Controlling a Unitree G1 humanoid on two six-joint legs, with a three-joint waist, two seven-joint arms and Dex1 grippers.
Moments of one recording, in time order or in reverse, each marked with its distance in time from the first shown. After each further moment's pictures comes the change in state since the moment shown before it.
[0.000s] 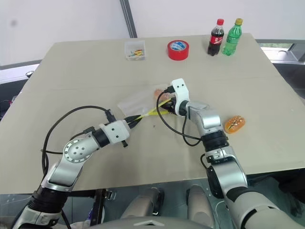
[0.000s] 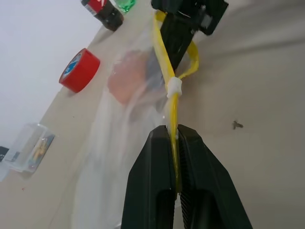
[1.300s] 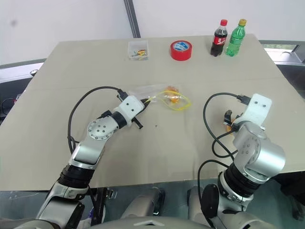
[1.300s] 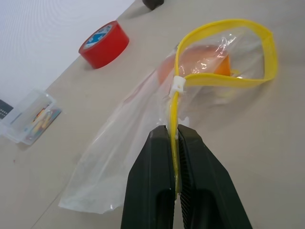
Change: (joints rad) left arm -0.249 -0.159 -0.072 0.140 0.019 0.268 0.085; right arm 0.284 0.163 -0.515 -1.078 -0.261 0.928 -0.616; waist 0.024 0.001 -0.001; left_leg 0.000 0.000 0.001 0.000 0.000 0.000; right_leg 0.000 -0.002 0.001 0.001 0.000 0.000
